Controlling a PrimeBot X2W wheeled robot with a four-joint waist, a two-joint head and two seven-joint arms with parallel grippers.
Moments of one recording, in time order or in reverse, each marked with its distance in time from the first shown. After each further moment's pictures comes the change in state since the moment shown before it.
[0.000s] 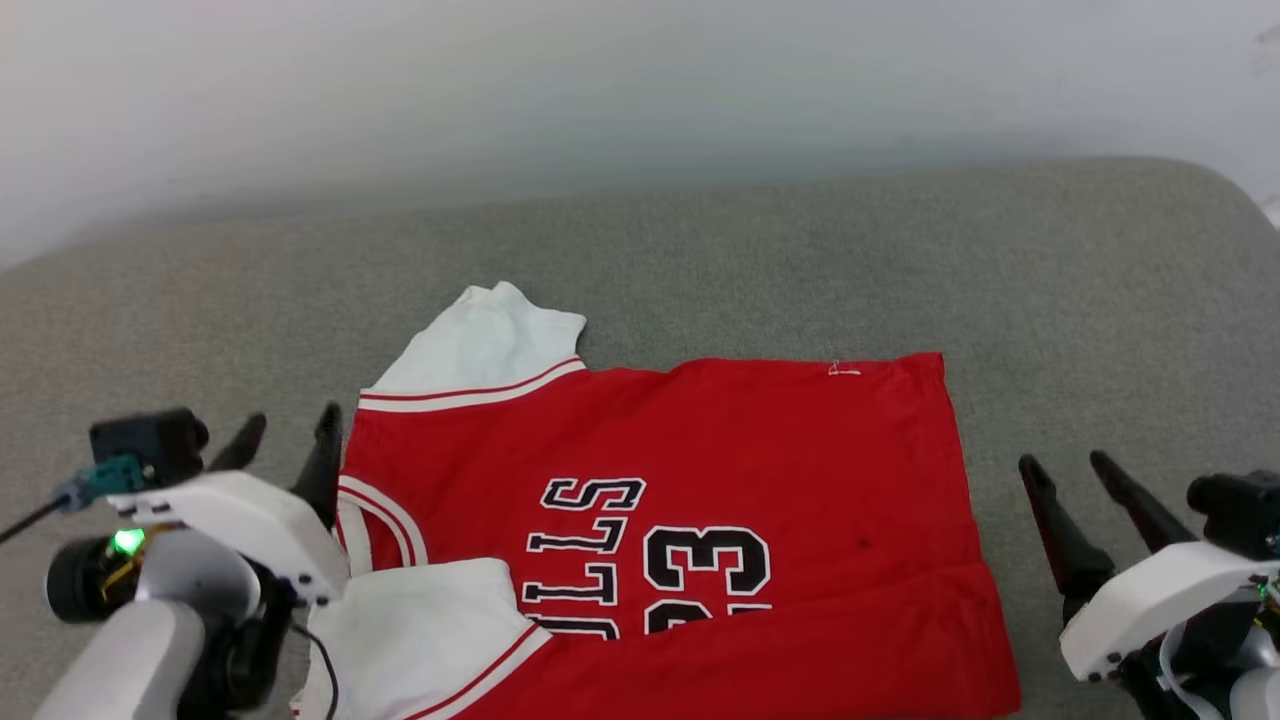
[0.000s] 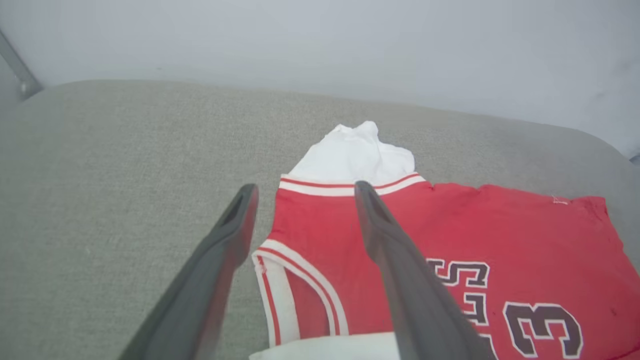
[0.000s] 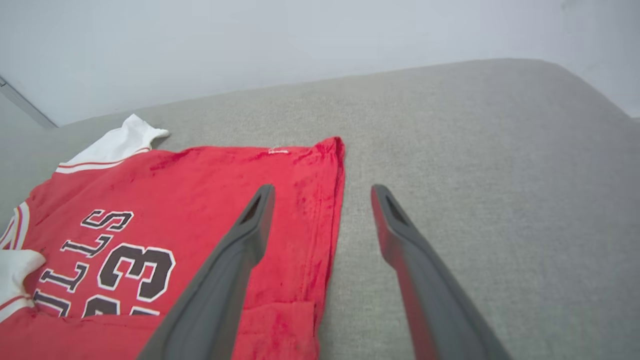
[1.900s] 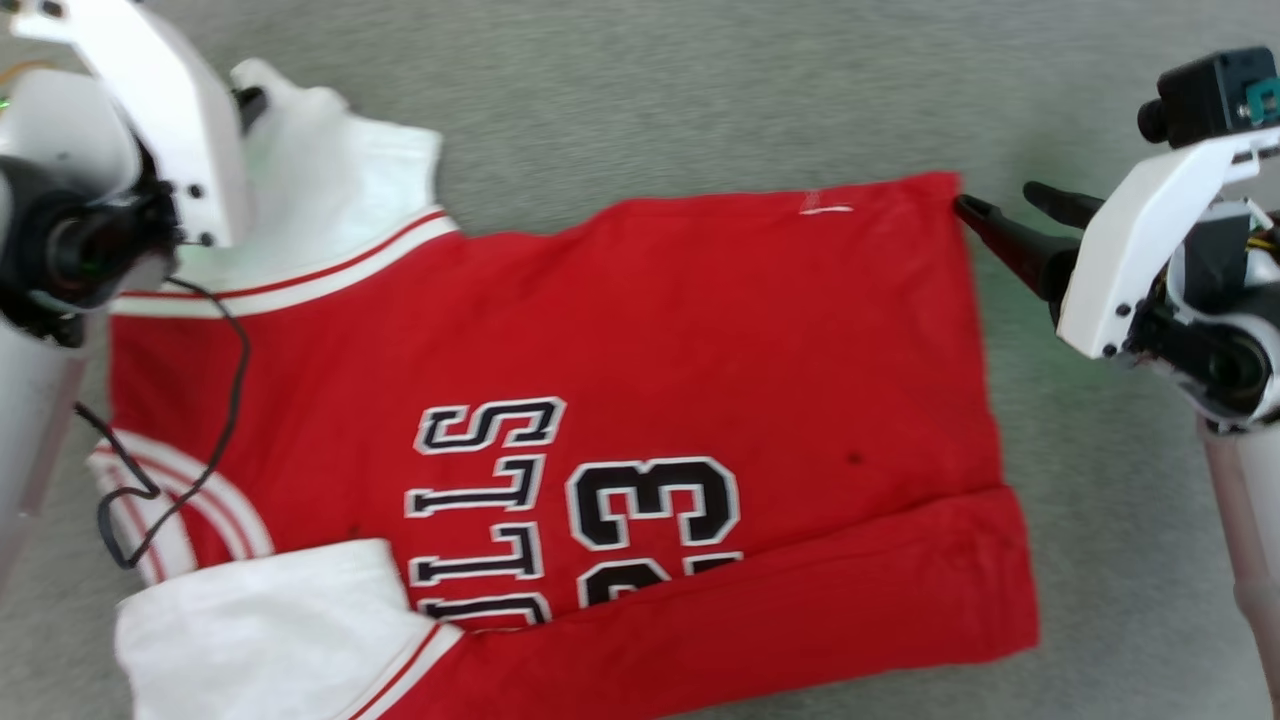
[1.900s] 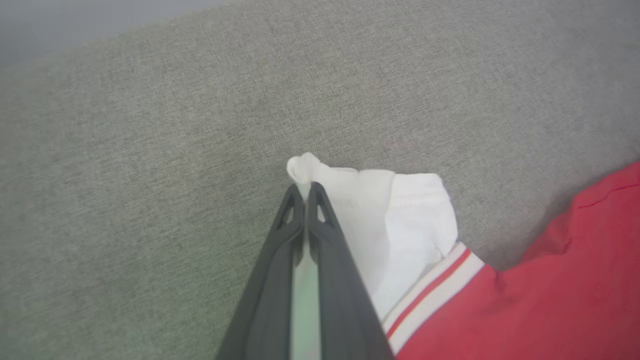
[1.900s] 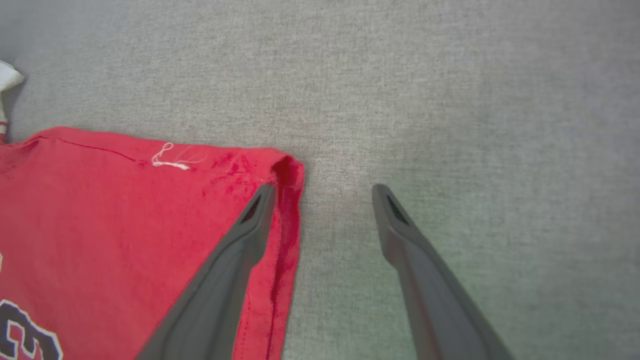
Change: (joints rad) left arm -0.792 0.113 -0.130 0.229 -0.059 -0.205 0.647; right arm -0.669 -0.090 0.153 0.195 0.233 0.000 0.517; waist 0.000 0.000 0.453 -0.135
